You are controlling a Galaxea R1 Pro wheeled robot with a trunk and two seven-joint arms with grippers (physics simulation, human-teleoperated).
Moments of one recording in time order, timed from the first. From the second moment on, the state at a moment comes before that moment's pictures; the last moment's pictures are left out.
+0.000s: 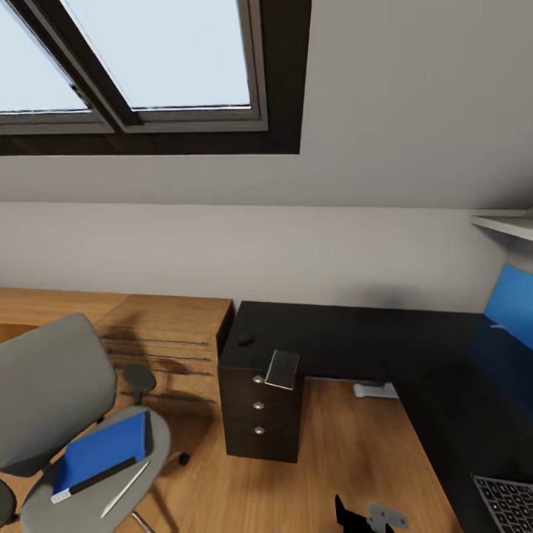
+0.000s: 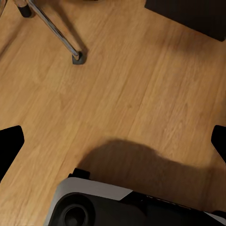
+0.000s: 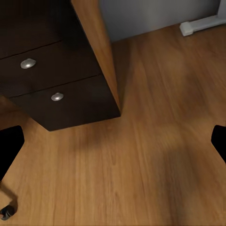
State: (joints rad) left arm -0.02 0.00 -0.16 -0.29 0.46 -0.39 0.01; right arm -0.38 0.03 0.00 -0.08 -0.36 -0.57 0.16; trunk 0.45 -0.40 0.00
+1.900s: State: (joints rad) left arm -0.02 0.00 -0.16 -0.29 0.46 -0.39 0.01; right arm -0.37 0.03 0.00 -0.08 -0.35 -0.57 0.16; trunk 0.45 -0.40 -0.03
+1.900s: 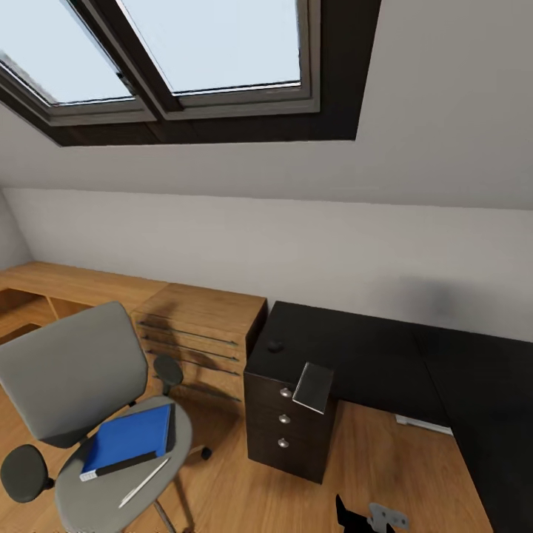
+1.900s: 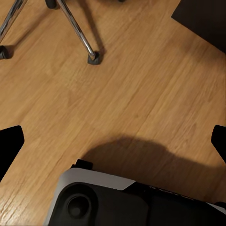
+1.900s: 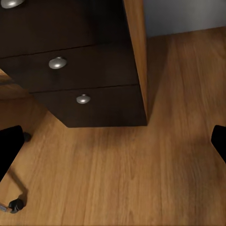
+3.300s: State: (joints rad) left arm -0.02 0.00 -0.16 -0.29 0.46 -0.39 0.01; right arm -0.38 0.03 0.00 -0.08 -0.35 -0.57 0.16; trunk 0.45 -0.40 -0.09
